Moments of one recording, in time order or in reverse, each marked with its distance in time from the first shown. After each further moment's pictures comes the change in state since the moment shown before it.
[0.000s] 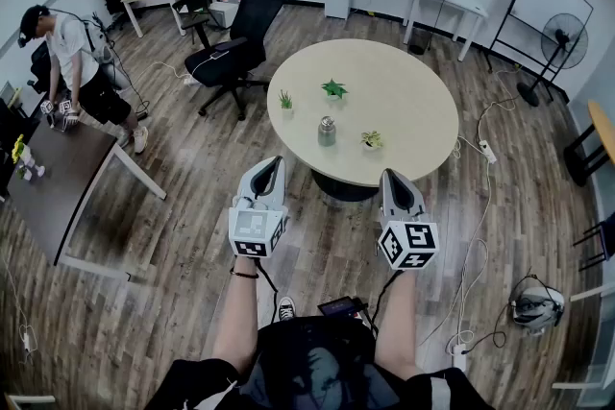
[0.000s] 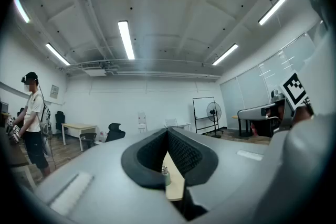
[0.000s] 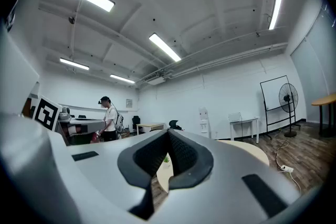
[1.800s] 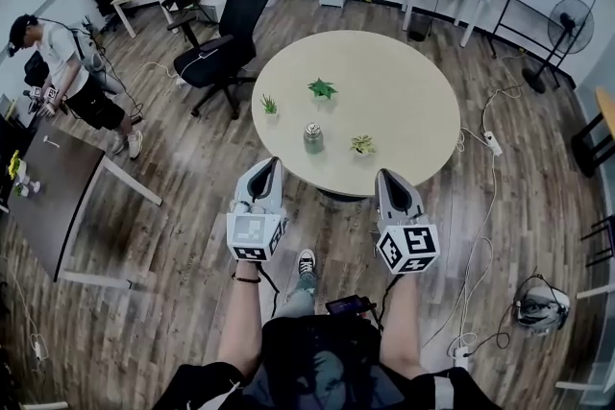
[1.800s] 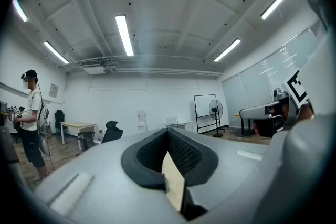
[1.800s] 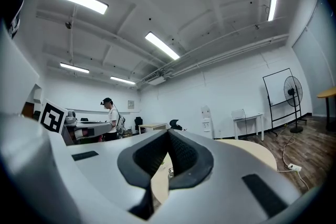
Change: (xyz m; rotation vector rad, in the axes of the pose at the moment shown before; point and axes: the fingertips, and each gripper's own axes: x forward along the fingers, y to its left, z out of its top) left arm 0.096 -0.016 -0.029 0.002 0.021 0.015; right arm 0.058 -0.067 -0.022 0.034 -0.004 0.050
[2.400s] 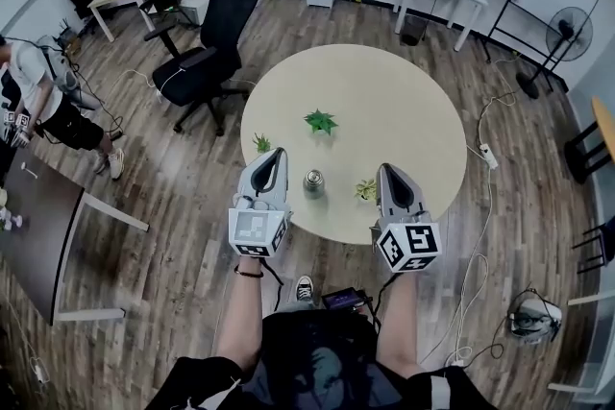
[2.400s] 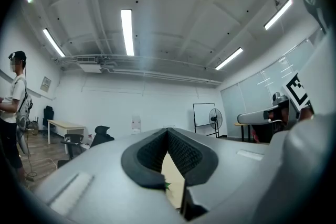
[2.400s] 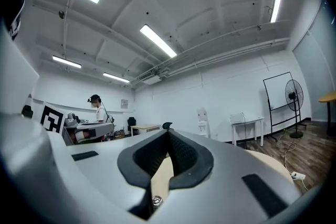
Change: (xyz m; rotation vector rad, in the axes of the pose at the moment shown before) left arm 0.182 0.091 -0.002 -0.055 -0.098 -0.066; right arm 0.187 -0.052 0.015 -0.030 -0.014 -0.056
